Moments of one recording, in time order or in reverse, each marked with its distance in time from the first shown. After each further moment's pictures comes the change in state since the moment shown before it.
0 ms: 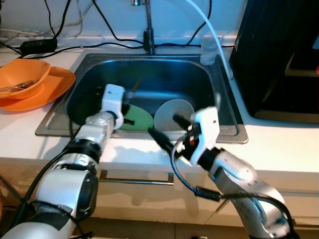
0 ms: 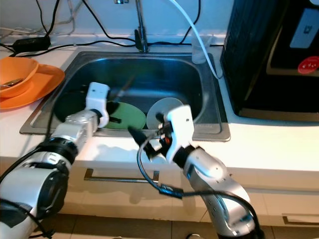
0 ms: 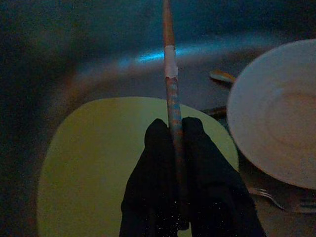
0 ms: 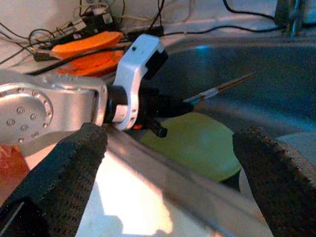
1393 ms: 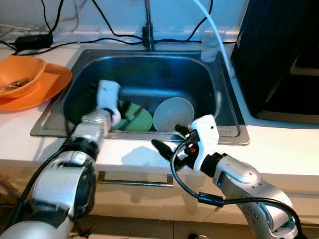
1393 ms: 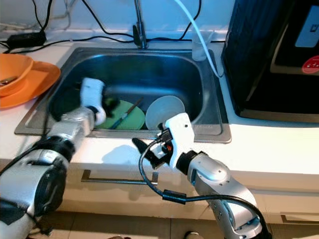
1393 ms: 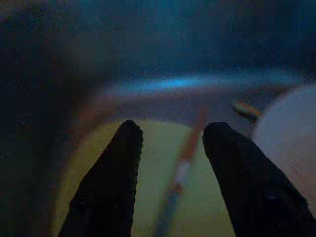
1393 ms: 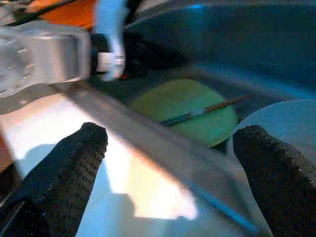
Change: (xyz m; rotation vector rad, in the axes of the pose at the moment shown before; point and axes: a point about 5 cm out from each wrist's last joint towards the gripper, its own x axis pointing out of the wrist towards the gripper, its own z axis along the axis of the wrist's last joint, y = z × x) left arm -0.007 0.022 0.014 -0.051 -0.146 0.107; right arm -0.007 -0.005 -0.003 -0.052 0.091 -0.033
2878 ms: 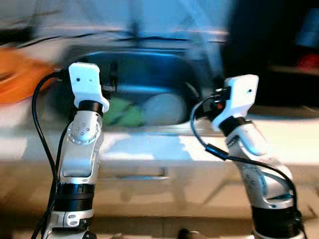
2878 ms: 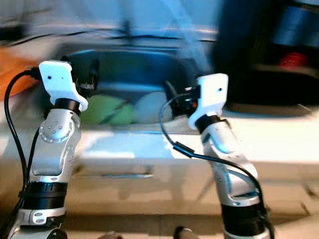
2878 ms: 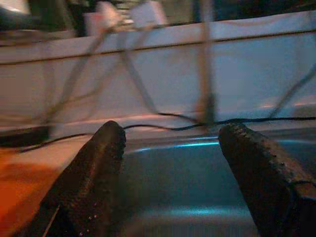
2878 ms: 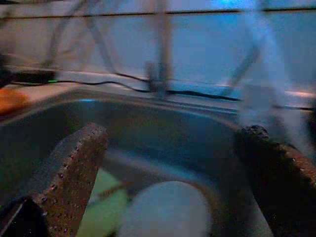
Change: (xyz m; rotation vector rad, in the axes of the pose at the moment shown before) left arm -0.082 -0.018 0.055 0.064 -0.574 0.187; right arm 0.010 -0.051 0.054 -0.092 -0.331 -0.344
